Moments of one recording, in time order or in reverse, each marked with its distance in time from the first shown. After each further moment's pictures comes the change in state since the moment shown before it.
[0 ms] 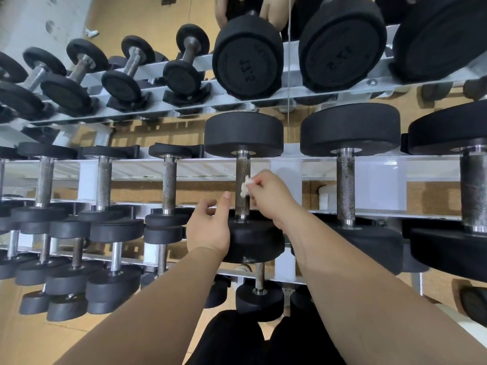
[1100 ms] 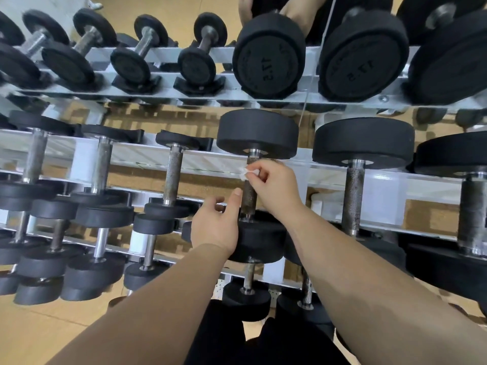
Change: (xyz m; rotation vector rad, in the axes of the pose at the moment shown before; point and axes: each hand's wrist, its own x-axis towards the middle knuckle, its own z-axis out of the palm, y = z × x) left_hand -0.001 0.003 -0.002 0.072 -0.014 0.022; right_hand 0.004 -0.017 0.001 -0.309 0.191 -0.374
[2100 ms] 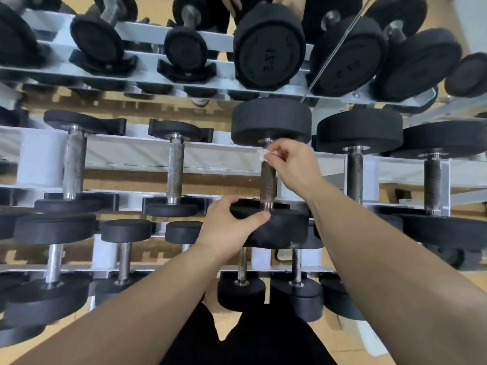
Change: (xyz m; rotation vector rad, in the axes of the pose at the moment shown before) left_hand 0.035 -0.035 -0.065 -0.060 -0.613 0.088; right_hand 0.010 -0.029 0.005 -0.283 0.146 0.062
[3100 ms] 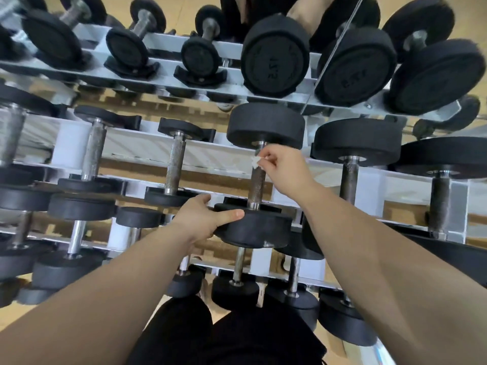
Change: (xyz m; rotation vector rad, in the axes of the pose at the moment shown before) left_hand 0.003 -0.002 0.000 -0.096 0.105 -0.211; right_hand 0.005 0.017 -0.015 0.037 -0.215 -0.093
